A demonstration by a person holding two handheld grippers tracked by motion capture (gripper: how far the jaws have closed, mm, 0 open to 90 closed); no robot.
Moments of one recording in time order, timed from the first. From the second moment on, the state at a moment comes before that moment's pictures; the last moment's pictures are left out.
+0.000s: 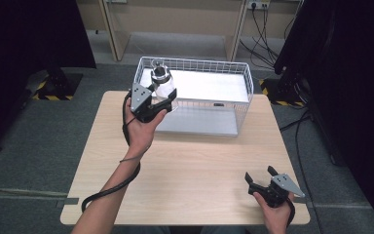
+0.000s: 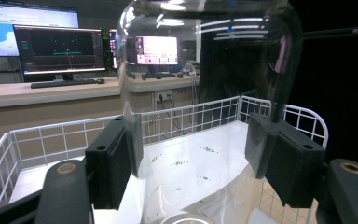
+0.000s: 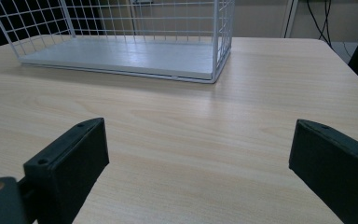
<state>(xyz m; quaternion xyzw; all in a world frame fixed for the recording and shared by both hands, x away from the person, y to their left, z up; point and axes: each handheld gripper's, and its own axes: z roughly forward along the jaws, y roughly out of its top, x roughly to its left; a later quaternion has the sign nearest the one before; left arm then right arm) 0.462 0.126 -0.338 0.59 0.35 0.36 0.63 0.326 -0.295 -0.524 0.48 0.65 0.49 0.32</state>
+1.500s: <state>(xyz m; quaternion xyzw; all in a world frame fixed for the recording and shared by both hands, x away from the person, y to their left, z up) 0.526 0.106 -0.306 0.59 0.40 0.38 0.59 0.326 -0.295 -0.524 0.48 0.65 0.49 0.32</state>
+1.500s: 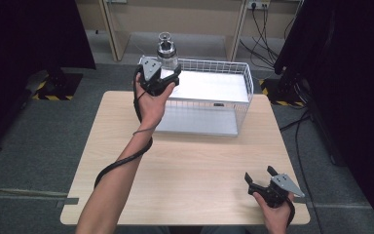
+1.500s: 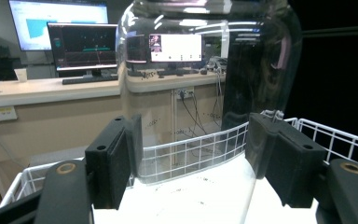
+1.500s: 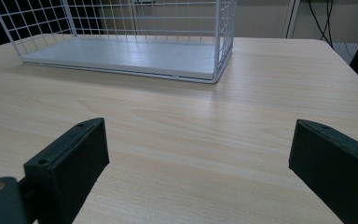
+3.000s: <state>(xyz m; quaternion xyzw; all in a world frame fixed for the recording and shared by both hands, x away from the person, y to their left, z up) 0.567 0.106 -0.324 0.61 0.43 0.36 0.56 0.326 -0.294 -0.524 0.47 0.65 0.49 0.32</state>
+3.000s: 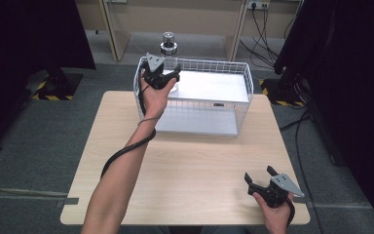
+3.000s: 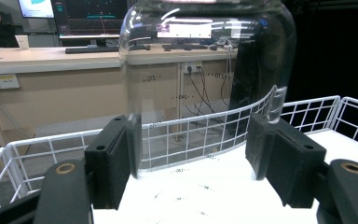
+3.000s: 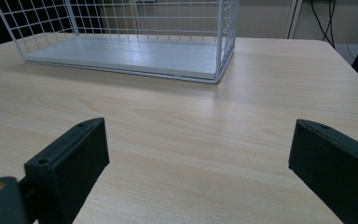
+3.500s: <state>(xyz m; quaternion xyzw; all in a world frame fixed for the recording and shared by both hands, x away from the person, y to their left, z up) 0.559 0.110 -0.317 0.60 0.44 0.37 0.56 0.326 -0.294 -0.524 0.47 0.65 0.50 0.32</state>
